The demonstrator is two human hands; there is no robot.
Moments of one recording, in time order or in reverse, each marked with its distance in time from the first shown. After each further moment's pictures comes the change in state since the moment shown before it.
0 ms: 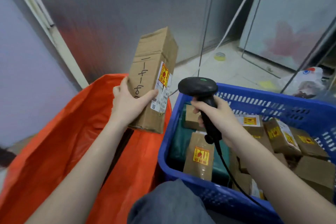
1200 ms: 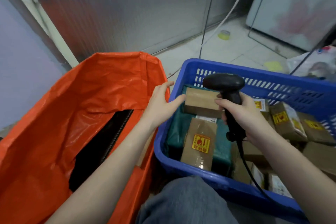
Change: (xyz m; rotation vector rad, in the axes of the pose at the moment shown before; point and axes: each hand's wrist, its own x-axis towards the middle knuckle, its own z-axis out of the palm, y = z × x) left_hand -0.013 -0.021 0.098 -0.006 -0.294 0.203; right_hand 0.010 0.046 -0.052 -0.168 0.098 0.115
